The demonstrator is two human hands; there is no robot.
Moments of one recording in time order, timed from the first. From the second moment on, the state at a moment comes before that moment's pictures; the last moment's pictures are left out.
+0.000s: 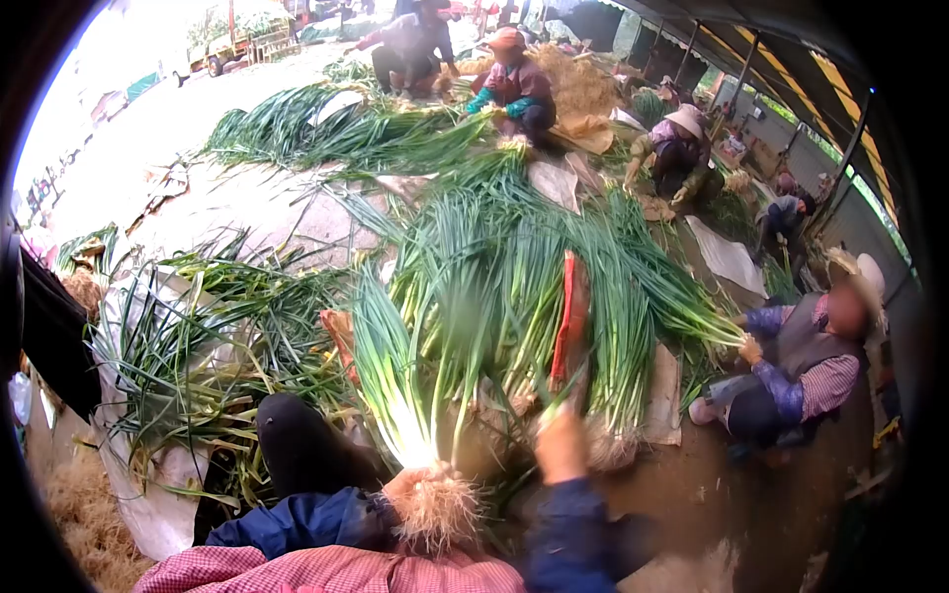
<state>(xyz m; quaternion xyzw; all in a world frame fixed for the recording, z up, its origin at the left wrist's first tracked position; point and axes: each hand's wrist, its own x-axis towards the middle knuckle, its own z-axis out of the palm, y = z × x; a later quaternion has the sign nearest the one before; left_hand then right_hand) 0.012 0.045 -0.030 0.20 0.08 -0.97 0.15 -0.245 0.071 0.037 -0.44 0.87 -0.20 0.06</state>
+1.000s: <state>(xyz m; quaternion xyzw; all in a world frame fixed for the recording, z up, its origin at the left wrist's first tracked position) 0.007 0.052 -0.041 0.19 0.07 -0.97 0.14 -0.209 0.007 0.080 -0.50 0.82 -0.27 0.04</state>
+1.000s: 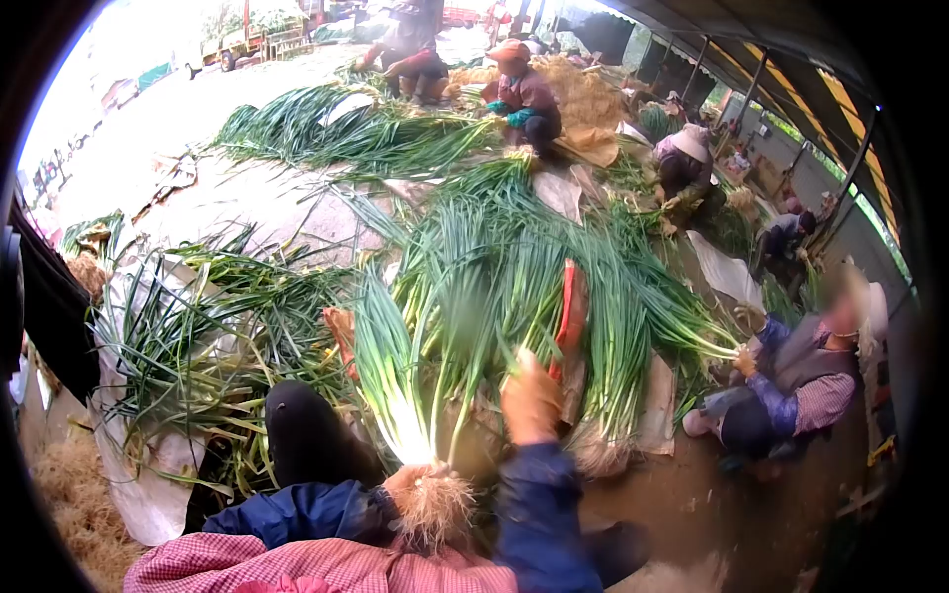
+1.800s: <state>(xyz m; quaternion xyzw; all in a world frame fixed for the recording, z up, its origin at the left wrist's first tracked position) 0.020 0.049 -0.042 0.21 0.08 -0.97 0.09 -0.146 0.048 -0.024 -0.29 0.63 -0.48 0.54</state>
